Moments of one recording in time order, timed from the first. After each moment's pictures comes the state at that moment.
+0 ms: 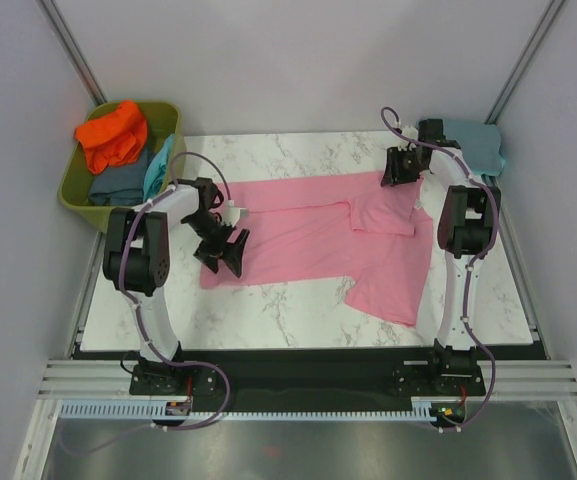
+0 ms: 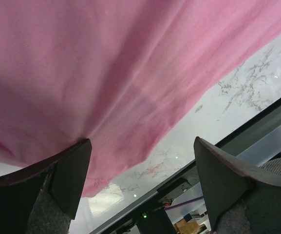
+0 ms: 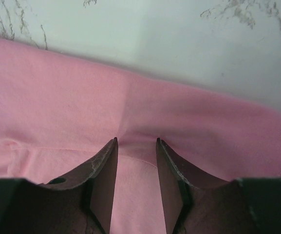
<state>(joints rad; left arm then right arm) -0.15 1.96 1.33 -1.07 0.44 0.34 -0.05 2.45 2.08 -0.65 -0.44 -0.14</state>
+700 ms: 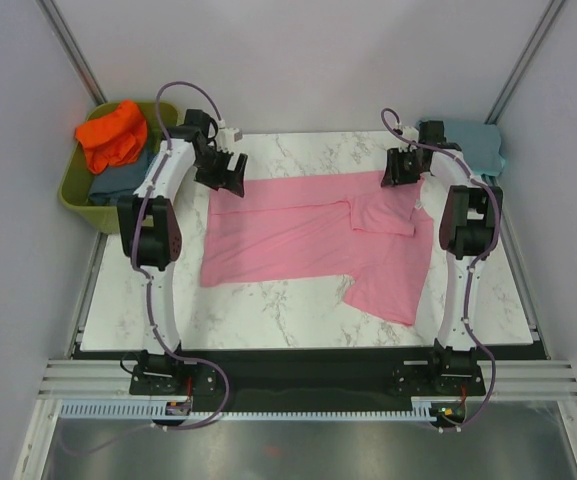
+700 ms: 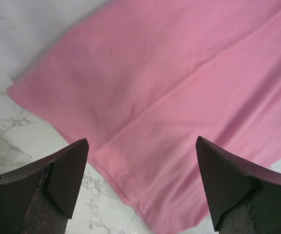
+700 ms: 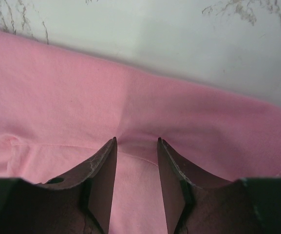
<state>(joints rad) -0.11 2.20 2.07 -1.02 0.39 0.28 -0.05 2.42 2.02 -0.60 -0.45 -0.15</state>
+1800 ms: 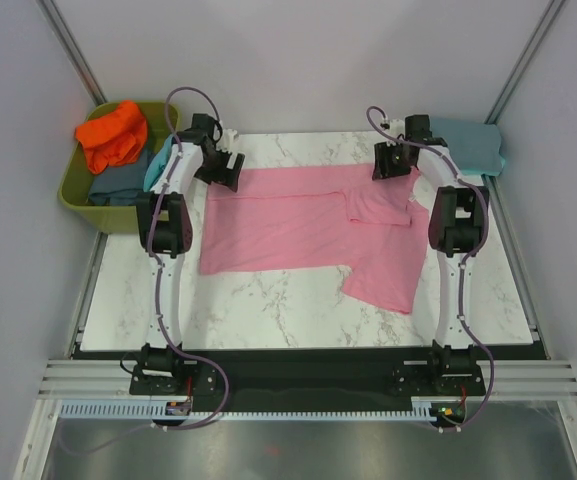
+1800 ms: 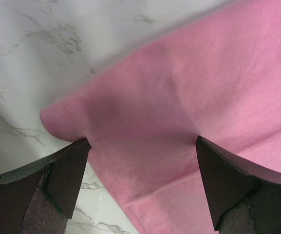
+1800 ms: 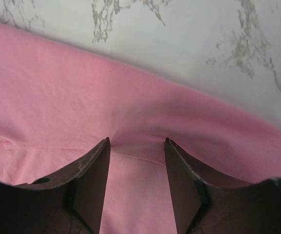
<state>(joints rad) -0.09 2.56 2.37 -0.93 0.18 0.27 0.01 2.49 2.14 -0.61 -0.35 -0.16</state>
